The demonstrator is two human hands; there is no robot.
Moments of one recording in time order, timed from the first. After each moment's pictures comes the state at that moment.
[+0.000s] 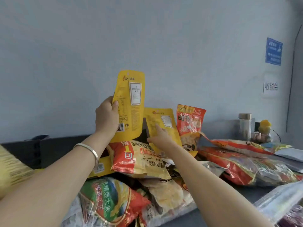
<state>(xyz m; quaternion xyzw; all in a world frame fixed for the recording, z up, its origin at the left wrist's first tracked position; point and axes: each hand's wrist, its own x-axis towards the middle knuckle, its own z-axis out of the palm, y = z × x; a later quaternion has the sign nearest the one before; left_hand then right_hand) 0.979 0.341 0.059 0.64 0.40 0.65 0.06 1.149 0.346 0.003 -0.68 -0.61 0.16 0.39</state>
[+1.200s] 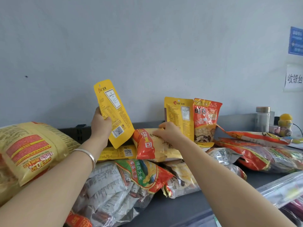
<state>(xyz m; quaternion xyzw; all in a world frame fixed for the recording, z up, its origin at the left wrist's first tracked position) 0.885 0.313 0.019 0.54 0.46 0.67 0.21 1.088 0.284 0.008 -0.65 -0.62 0.16 0.40</state>
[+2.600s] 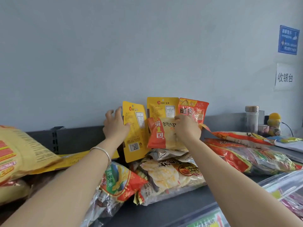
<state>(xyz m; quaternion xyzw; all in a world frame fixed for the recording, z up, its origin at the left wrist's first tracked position) 0.987 0.337 0.009 0.65 0.60 0.47 -0.01 1.188 0.277 0.013 -0.73 -0.52 -0.07 0.44</state>
